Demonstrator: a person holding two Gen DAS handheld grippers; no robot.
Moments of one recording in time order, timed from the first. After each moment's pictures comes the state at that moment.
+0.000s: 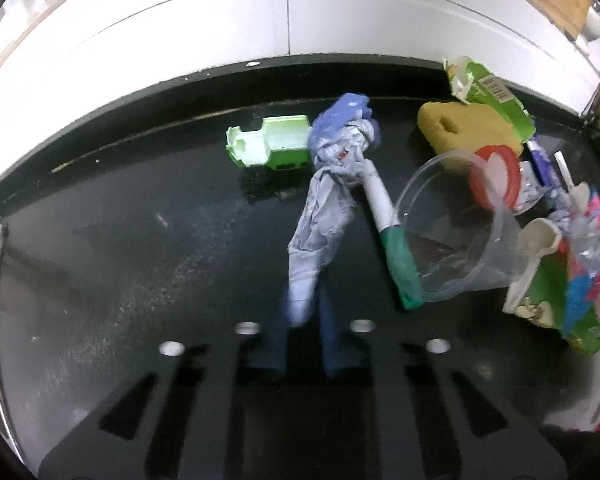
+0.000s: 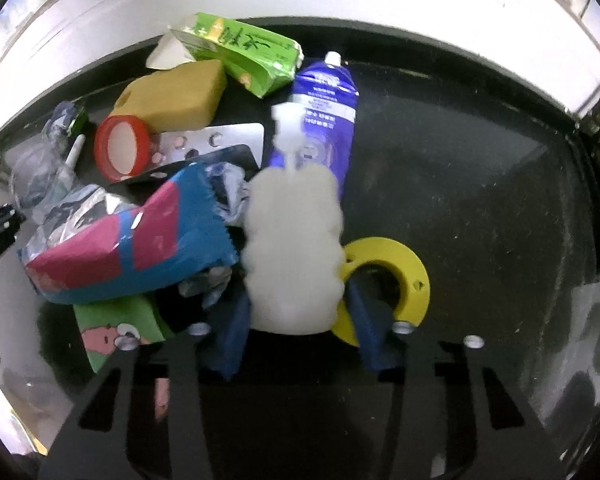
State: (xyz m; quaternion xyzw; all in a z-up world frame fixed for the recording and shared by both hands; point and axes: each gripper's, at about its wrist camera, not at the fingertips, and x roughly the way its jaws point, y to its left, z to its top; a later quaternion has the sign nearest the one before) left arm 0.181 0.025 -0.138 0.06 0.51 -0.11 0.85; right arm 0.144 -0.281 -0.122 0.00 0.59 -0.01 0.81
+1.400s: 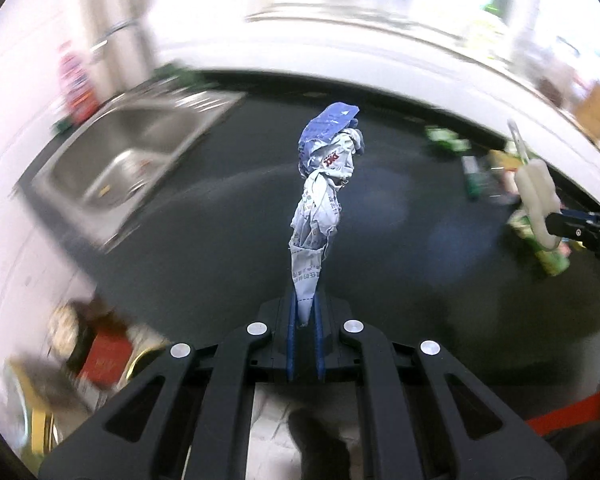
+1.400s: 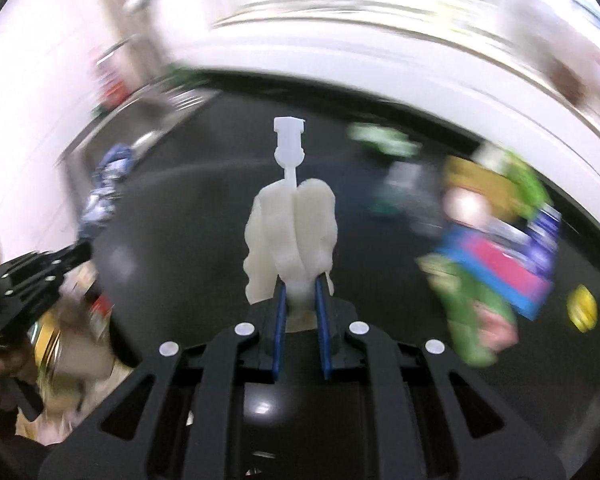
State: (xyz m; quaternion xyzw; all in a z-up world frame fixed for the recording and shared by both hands) left arm -0.121 0.194 -0.033 -0.07 0.46 0.13 0.88; right arm 0.012 -0.031 -0.003 -0.09 0.50 0.29 0.81
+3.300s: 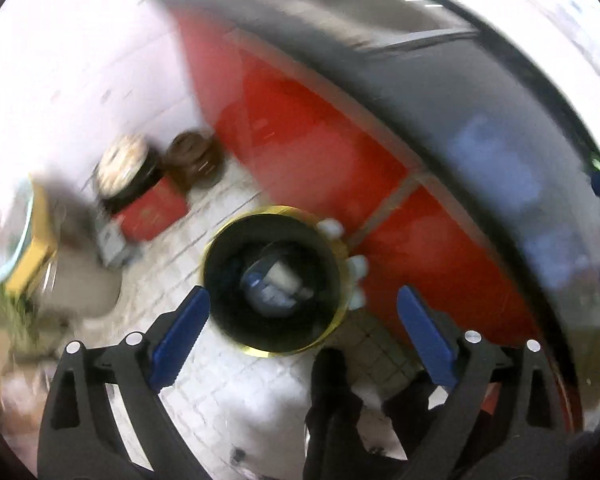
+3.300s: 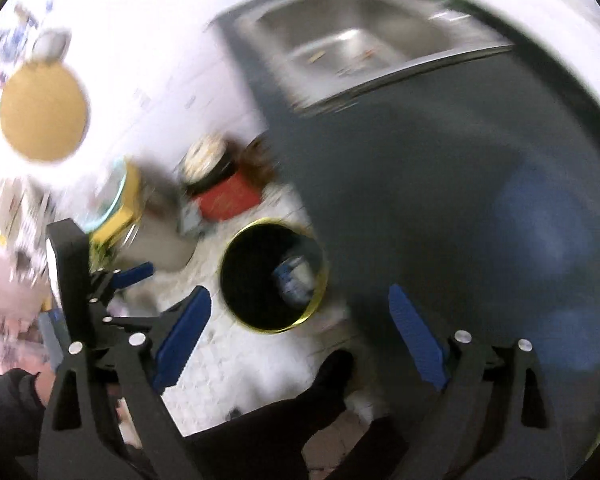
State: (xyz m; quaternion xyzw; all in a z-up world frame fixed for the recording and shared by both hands) left arm -0.268 0.345 -0.134 -0.22 0.51 0.27 0.79; right arm -0.086 0.233 -0.050 -0.18 0.54 0.47 0.67
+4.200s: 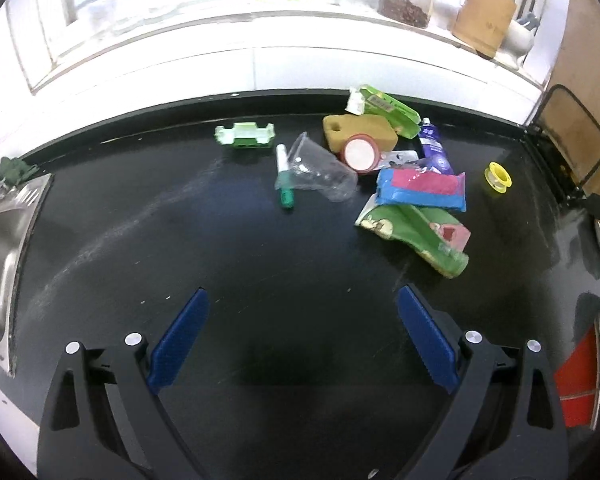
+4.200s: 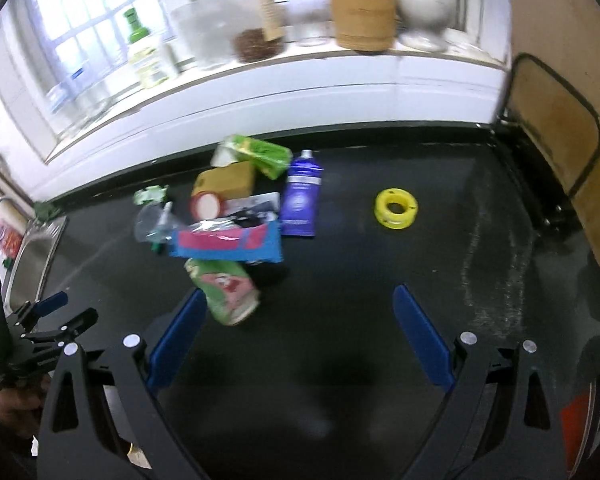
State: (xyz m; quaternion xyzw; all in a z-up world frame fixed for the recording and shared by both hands) left arm 0.013 -0.023 -0.041 0.03 0.49 -0.10 0.87; right arm 0.000 -0.325 0.019 0.09 0.47 -0.01 0.88
